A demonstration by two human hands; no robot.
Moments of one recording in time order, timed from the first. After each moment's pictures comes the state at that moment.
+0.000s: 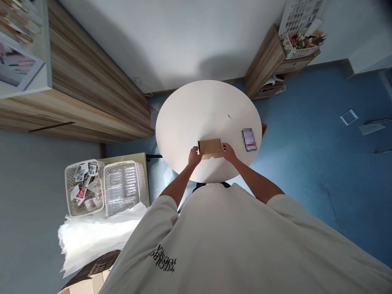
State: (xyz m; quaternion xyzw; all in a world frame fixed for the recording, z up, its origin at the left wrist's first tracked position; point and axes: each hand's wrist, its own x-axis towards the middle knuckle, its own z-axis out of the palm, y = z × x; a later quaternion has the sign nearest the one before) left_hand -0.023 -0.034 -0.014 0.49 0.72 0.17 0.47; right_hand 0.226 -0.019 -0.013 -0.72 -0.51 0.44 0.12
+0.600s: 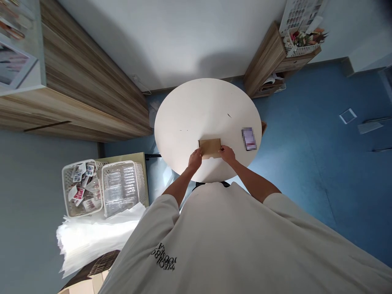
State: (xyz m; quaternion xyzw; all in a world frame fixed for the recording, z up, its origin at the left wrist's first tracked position) left_hand -0.020 -0.051 -0.019 0.62 0.65 0.12 0.42; right_hand 0.219 -0.025 -0.016 -0.73 -0.56 0.39 0.04
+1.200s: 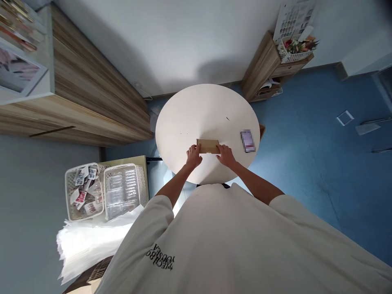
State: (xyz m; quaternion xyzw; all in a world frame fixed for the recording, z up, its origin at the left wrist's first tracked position) left_hand -0.027 -0.026 0.005 0.68 0.64 0.08 0.34; right_hand 0.211 -0.033 0.010 -0.63 -0.72 0.28 0.02
